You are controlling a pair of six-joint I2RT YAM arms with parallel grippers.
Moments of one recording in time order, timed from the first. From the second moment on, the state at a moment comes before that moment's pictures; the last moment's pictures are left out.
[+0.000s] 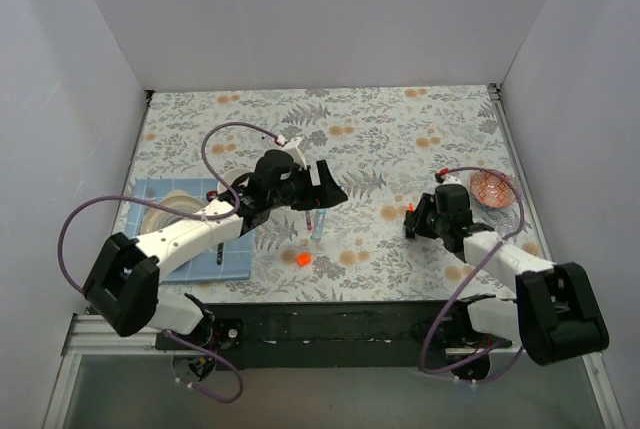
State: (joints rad) left arm -0.70 1.35 0.89 -0.03 0.21 -0.73; right arm 0.26 1.23 0.43 0.01 -0.04 0.49
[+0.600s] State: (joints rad) left arm -0.78 1.84 1.09 0.30 0.42 -0.79; right arm 0.34 0.85 0.24 0.20 -0.21 0.52
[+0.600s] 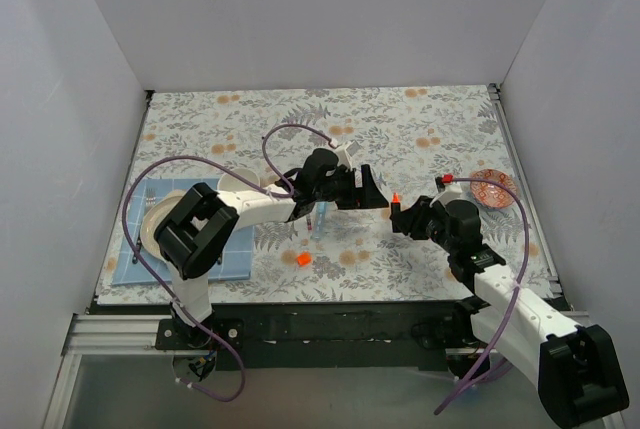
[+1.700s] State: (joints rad) left arm -0.80 1.70 1.07 0.46 0.80 -0.83; right arm 0.35 0.52 0.15 0.32 -0.70 0.81
